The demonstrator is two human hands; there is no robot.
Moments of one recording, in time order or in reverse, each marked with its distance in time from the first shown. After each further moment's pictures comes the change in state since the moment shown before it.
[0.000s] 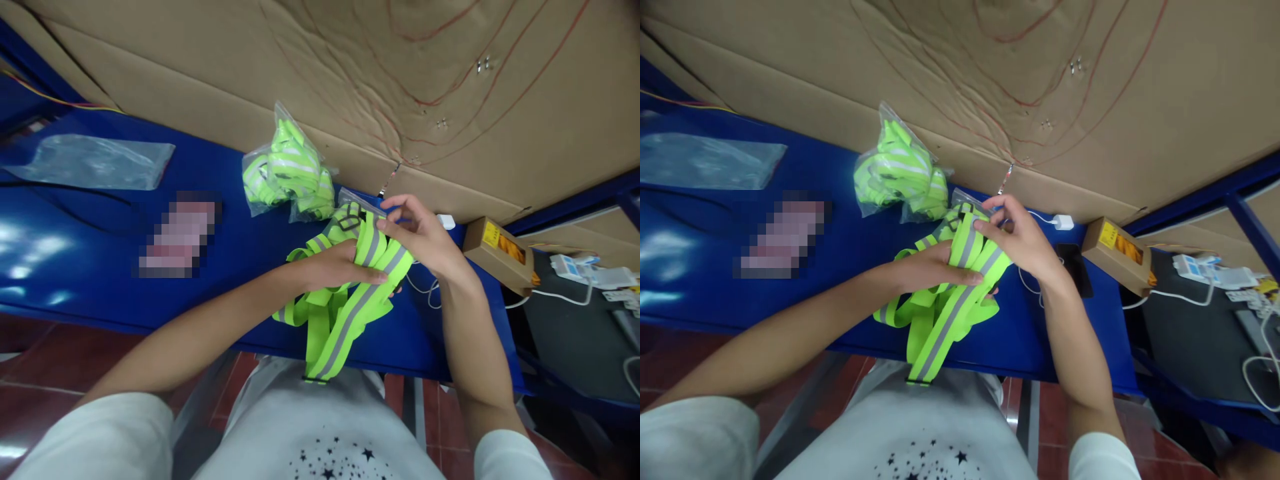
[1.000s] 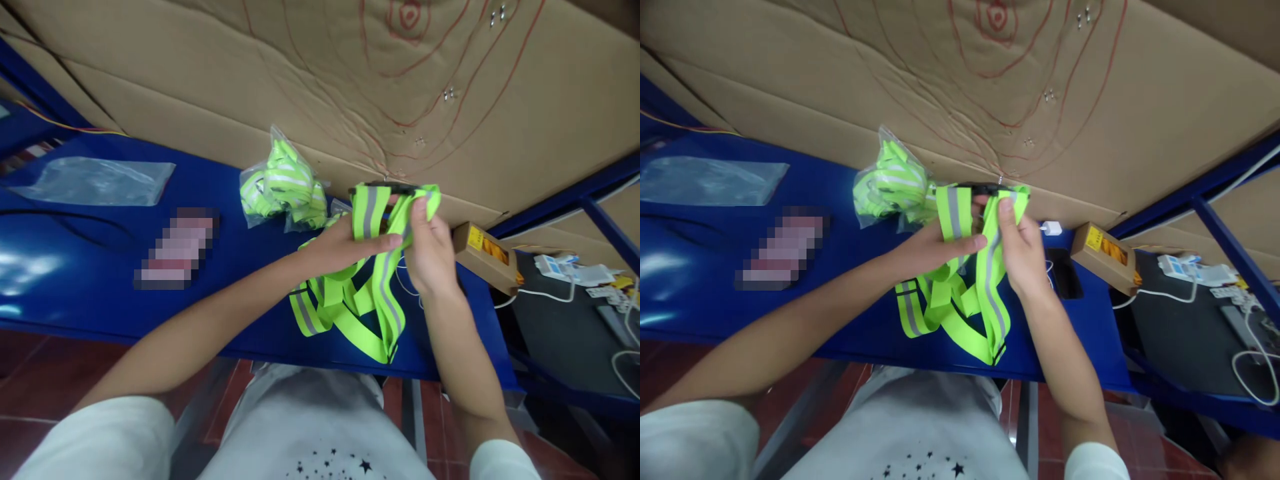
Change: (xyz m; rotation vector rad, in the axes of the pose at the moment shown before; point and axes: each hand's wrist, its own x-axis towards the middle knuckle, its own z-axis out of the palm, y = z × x) left_hand 0.018 0.042 0.013 0.417 0.246 0.504; right_hand -0.020 -0.027 0.015 0.443 0.344 -0.050
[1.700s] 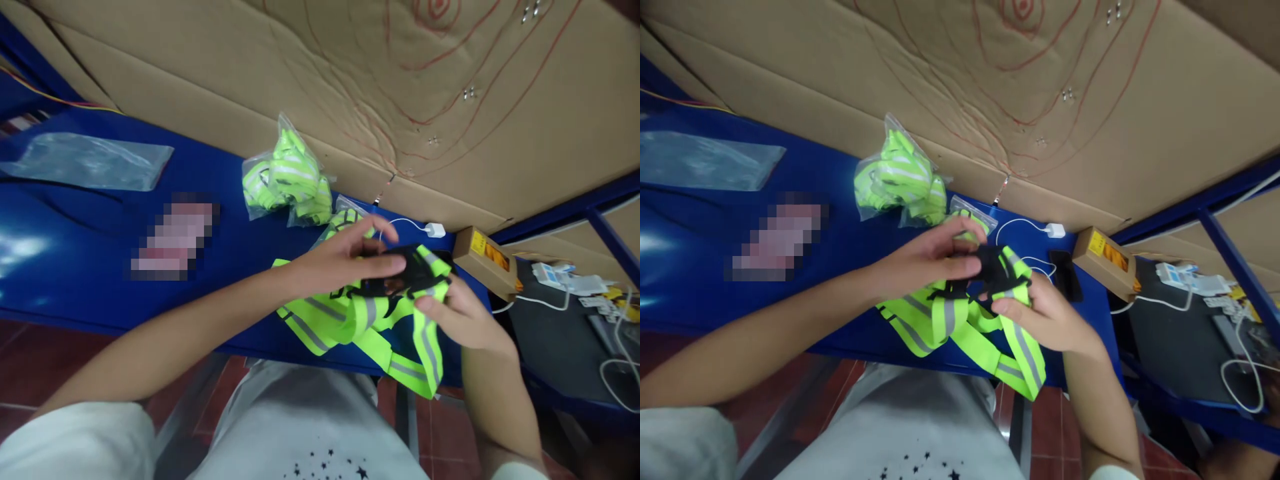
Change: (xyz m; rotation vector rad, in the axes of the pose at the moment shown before) left_hand -0.033 0.024 -0.004 -0.138 -0.108 -0.184; right_hand -0.052 -0.015 -0.057 -0.350 -0.571 -0.099
